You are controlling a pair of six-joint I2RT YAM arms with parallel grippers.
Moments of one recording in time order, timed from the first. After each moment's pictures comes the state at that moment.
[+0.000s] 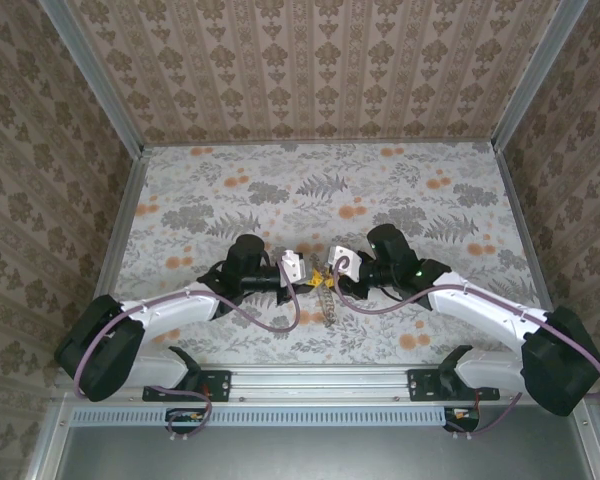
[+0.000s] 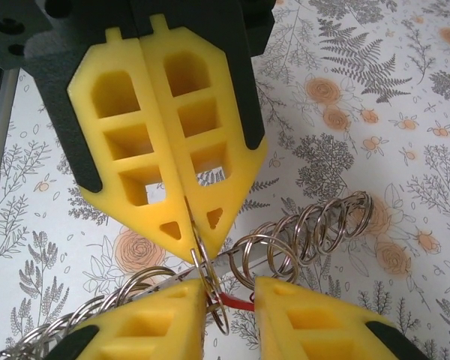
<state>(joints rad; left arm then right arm) -0.77 1.30 0.52 0.35 0.70 0.44 0.62 1.21 0.68 -0.15 -0.48 -0.52</state>
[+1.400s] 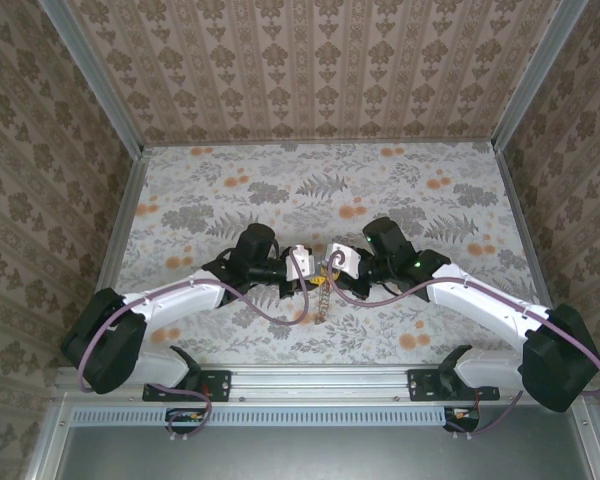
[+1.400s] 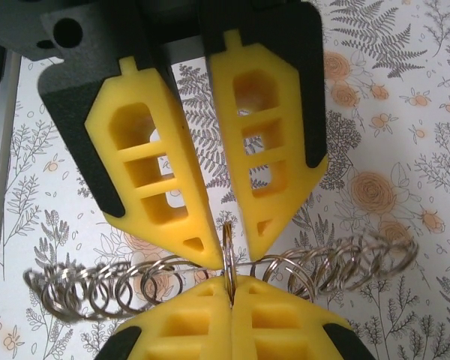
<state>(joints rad) -0.77 1.35 0.66 0.12 0.67 0.56 0.63 1.23 0.79 -0.34 -0.45 -0.55</state>
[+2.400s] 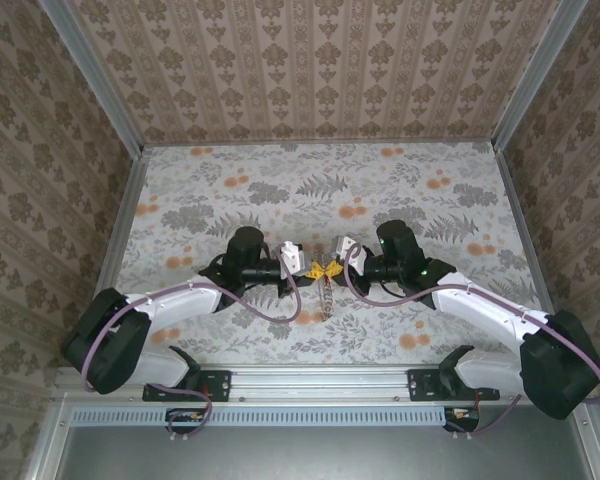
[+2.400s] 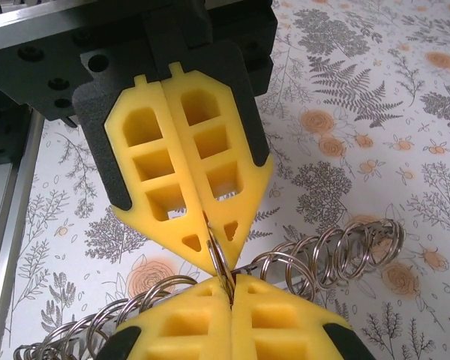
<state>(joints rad) -0.73 1.35 0.57 0.38 0.77 0.42 0.56 1.20 0.65 -0.05 -0.60 -0.41</state>
